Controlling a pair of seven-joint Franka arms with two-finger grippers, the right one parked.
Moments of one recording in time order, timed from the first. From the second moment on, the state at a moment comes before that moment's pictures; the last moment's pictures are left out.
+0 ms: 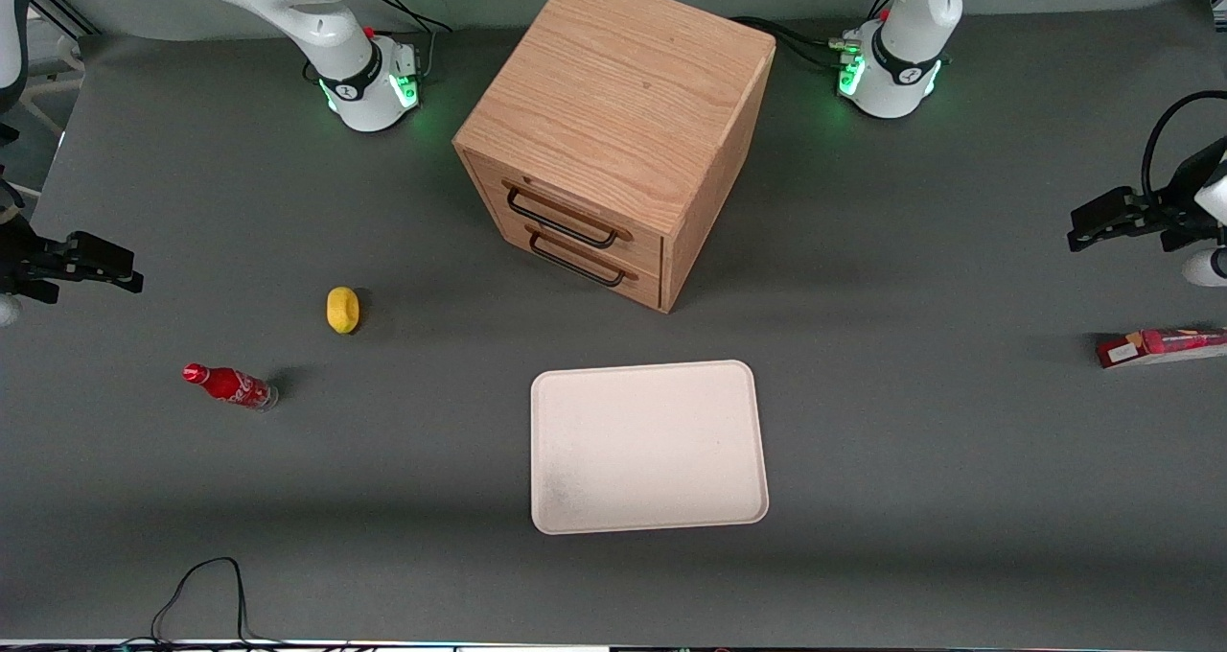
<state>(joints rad) 0.05 0.07 -0.06 -1.50 0.02 1.50 0.02</state>
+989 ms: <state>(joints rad) 0.08 0.07 -0.04 -1.50 0.02 1.49 0.06</state>
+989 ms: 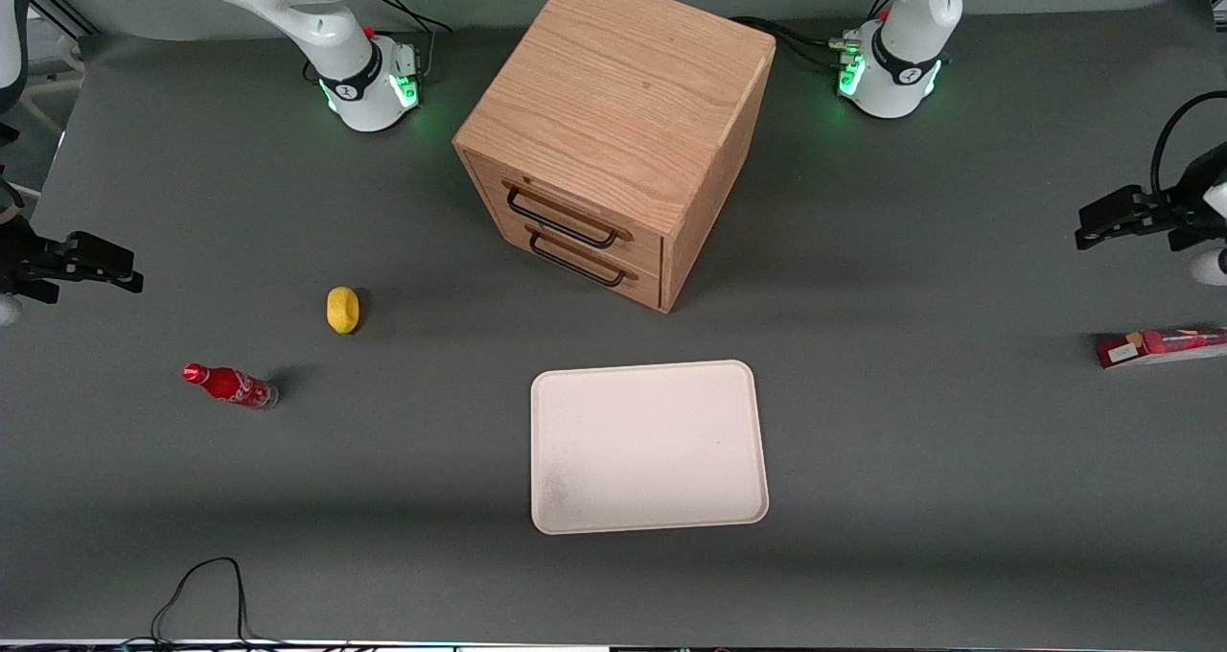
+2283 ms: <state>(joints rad) 0.67 0.25 -0.03 -1.54 0.02 1.74 -0.41</state>
